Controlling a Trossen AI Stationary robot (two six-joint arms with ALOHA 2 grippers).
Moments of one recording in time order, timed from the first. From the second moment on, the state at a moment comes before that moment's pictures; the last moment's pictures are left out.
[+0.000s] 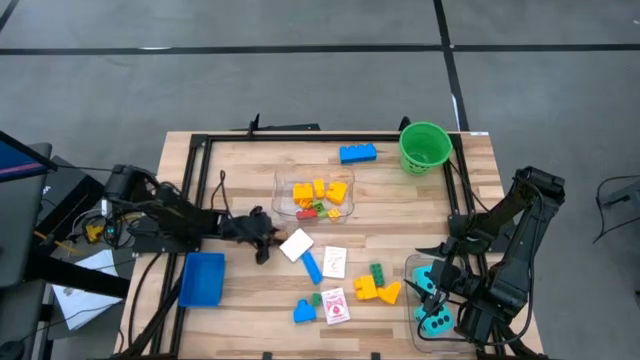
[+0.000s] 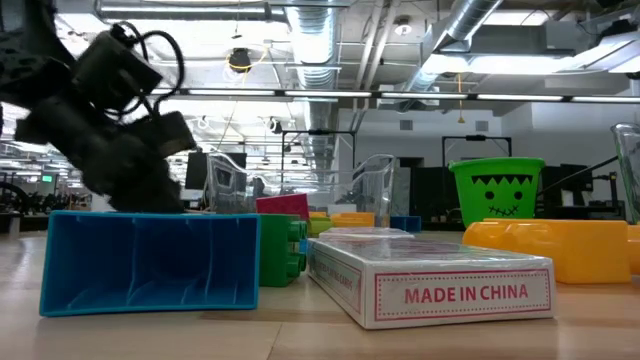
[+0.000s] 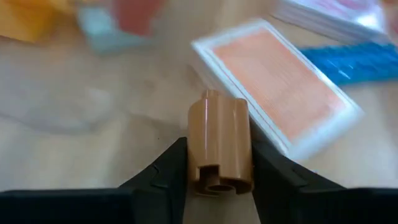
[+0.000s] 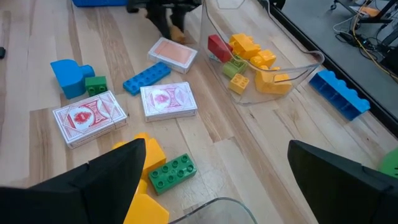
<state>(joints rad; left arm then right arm) -0.15 1.50 0.20 0.60 -0.18 -0.34 1.09 1.48 1.21 -1.34 0.99 1.43</state>
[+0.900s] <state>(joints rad) 0.05 1.24 0.40 0.61 -0.43 0.02 1.06 1.48 1.17 -1.35 1.02 1.42</state>
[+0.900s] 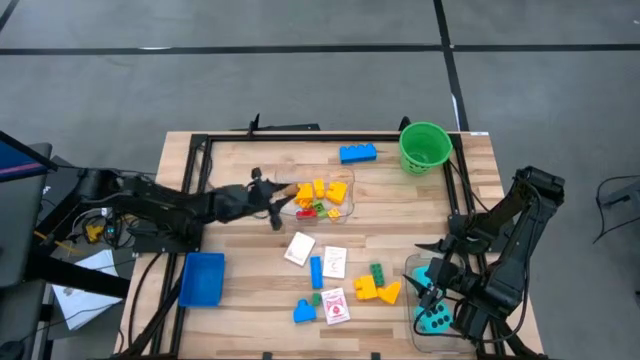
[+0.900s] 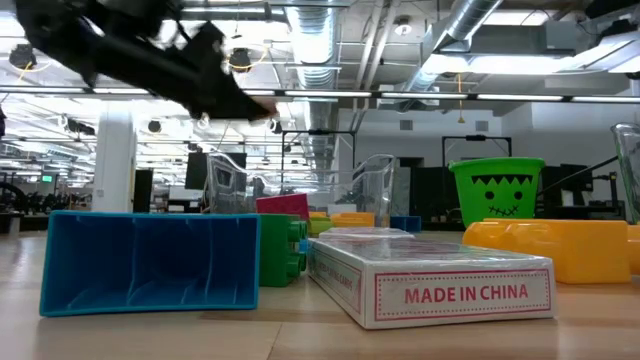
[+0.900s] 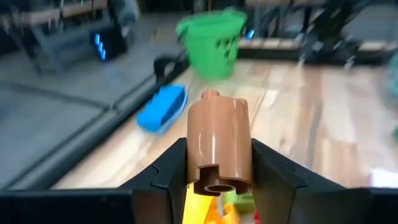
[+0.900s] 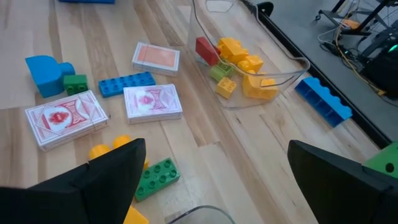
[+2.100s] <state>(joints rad) 0.06 1.35 0.48 0.52 -0.41 -0.06 1.06 1.48 1.17 -1.35 1.03 1.41</state>
